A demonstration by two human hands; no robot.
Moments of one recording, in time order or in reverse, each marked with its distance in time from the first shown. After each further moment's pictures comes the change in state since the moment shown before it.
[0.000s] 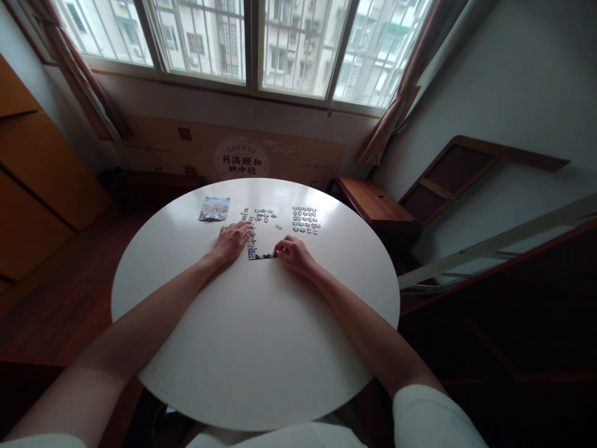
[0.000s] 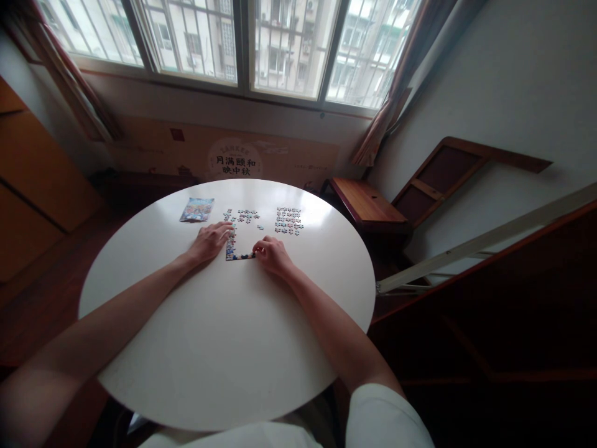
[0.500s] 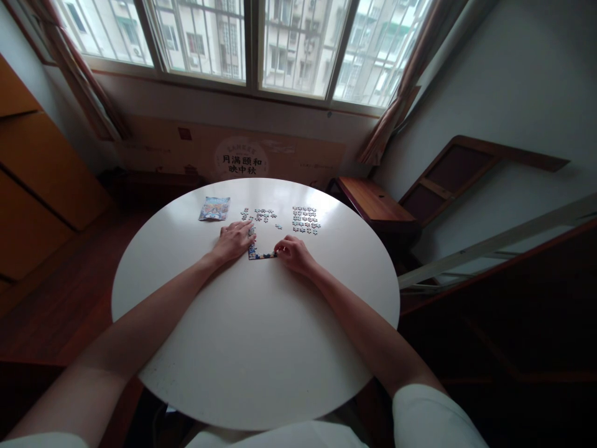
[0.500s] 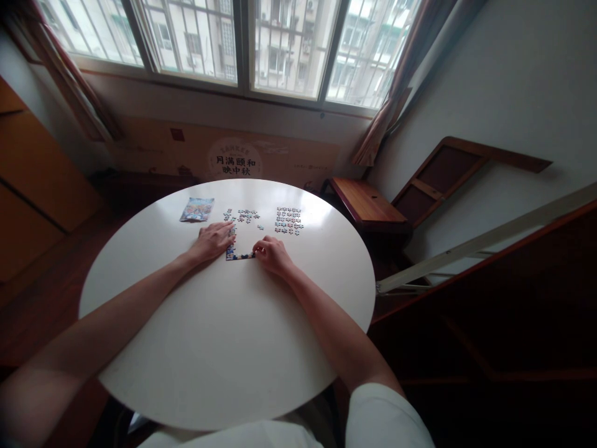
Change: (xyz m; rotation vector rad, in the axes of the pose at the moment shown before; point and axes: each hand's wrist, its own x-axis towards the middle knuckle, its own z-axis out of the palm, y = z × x) left_hand 0.003 0.000 0.002 0.035 -0.064 -0.022; right_hand 0.000 0.002 0.001 -0.005 0.014 -0.014
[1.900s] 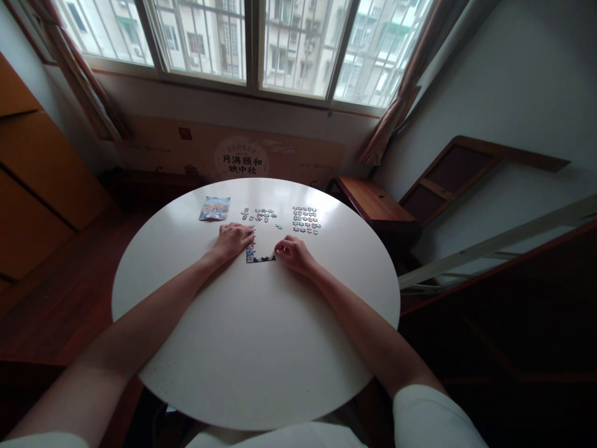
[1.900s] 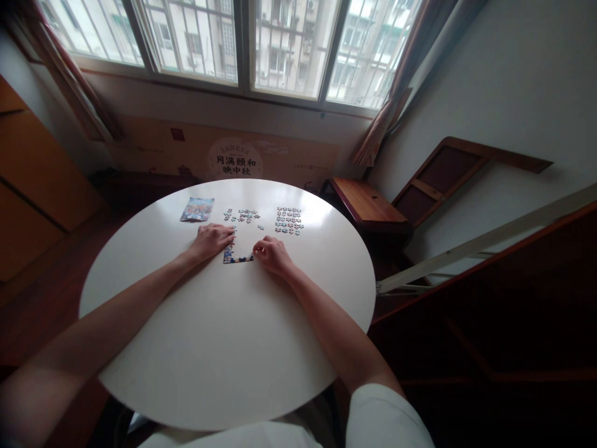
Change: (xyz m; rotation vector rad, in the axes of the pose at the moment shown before) left_hand 0.001 0.001 -0.008 -0.044 0.003 -0.011; right_hand 0.000 -0.001 0.000 -0.002 0.006 -0.003
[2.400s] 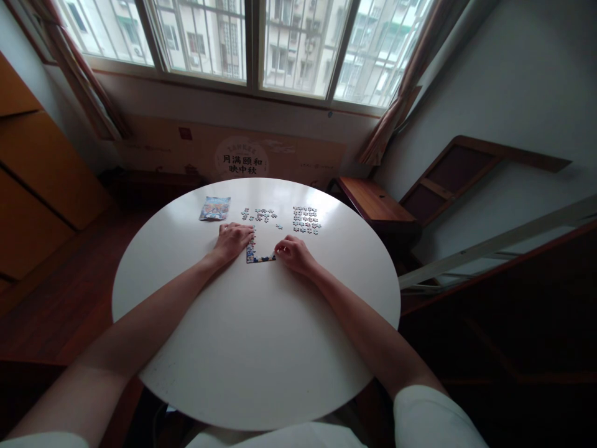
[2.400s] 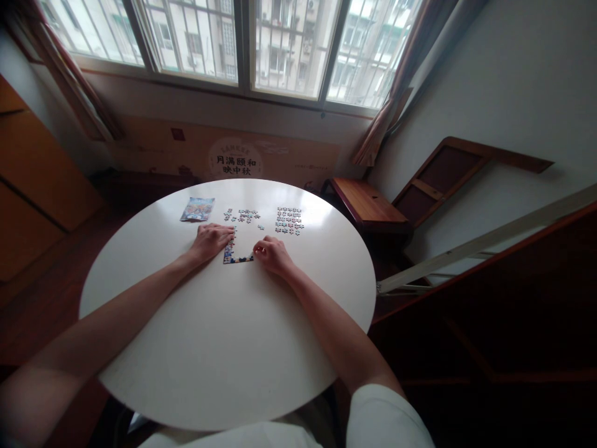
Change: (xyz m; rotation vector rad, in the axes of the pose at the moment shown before) left_hand -0.004 0.000 0.003 -0.001 0.076 0.033; right_hand -0.001 0.002 0.001 0.001 0.000 -0.010
